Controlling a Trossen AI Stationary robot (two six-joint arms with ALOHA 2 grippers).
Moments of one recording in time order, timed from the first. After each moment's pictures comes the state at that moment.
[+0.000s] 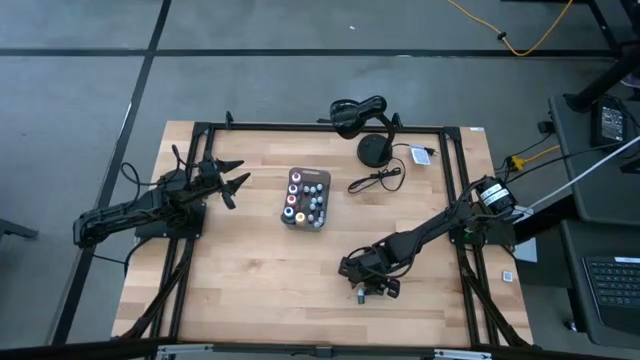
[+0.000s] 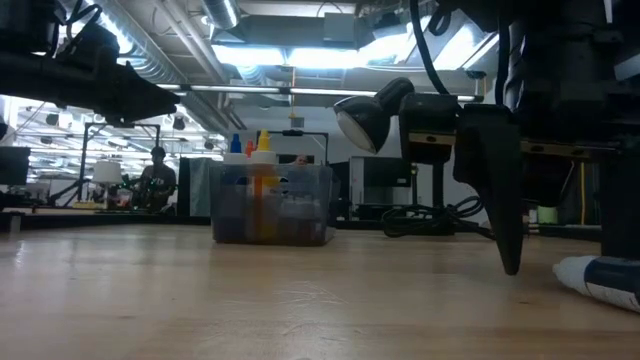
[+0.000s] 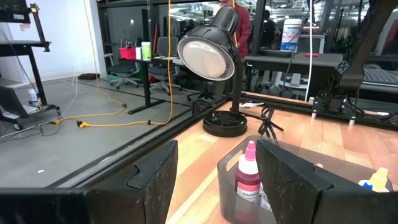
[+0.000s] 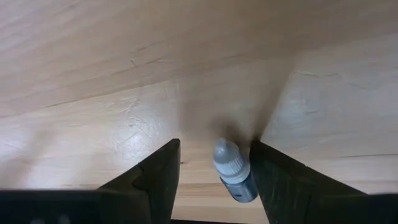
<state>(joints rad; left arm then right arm) 0.34 0.00 0.04 -0.03 -0.22 -0.04 0.42 1.87 1.01 -0.24 -0.22 2.38</state>
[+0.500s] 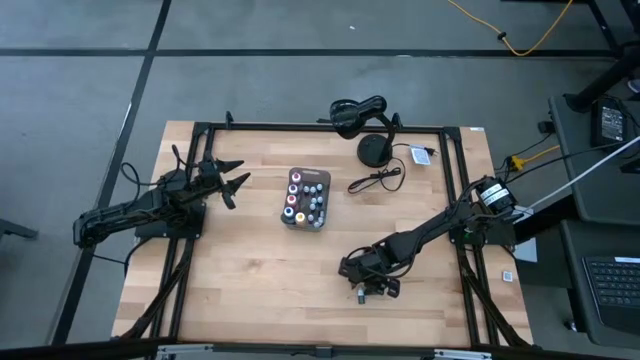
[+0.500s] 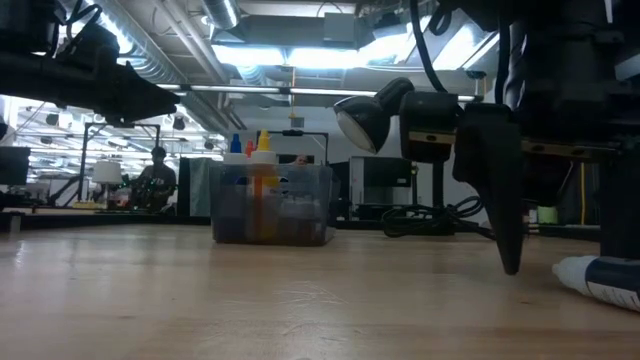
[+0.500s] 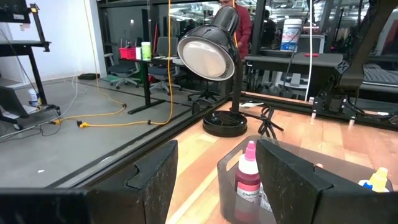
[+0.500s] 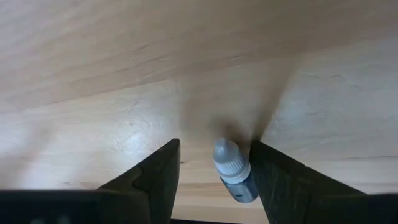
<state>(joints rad) 0.34 0.00 0.04 -0.03 -0.22 -0.04 0.42 1.87 1.01 -0.24 -0.21 2.37</state>
